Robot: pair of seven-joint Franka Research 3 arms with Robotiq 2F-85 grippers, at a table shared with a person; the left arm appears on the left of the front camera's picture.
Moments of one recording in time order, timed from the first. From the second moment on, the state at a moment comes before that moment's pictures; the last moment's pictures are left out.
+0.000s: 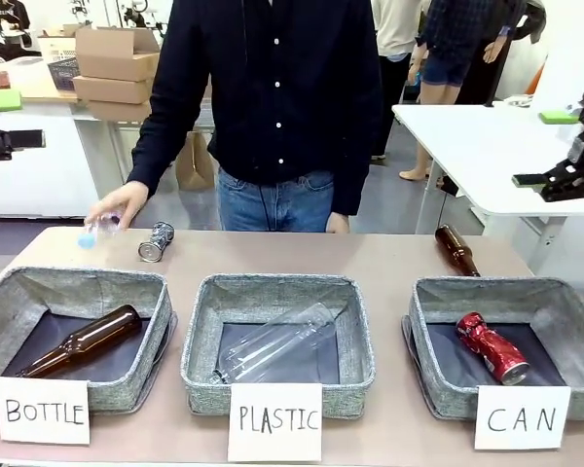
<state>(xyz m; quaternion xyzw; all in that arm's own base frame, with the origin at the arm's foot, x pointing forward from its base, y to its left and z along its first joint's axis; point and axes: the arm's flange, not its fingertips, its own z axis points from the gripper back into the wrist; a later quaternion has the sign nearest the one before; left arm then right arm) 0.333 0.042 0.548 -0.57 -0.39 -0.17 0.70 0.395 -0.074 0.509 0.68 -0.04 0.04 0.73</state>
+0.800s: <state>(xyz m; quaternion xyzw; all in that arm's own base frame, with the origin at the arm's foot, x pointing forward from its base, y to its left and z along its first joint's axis) 0.333 0.042 0.548 -0.57 -0.39 -0.17 0.70 0.394 -0.078 0.511 0.67 -0.04 0.04 0.74</state>
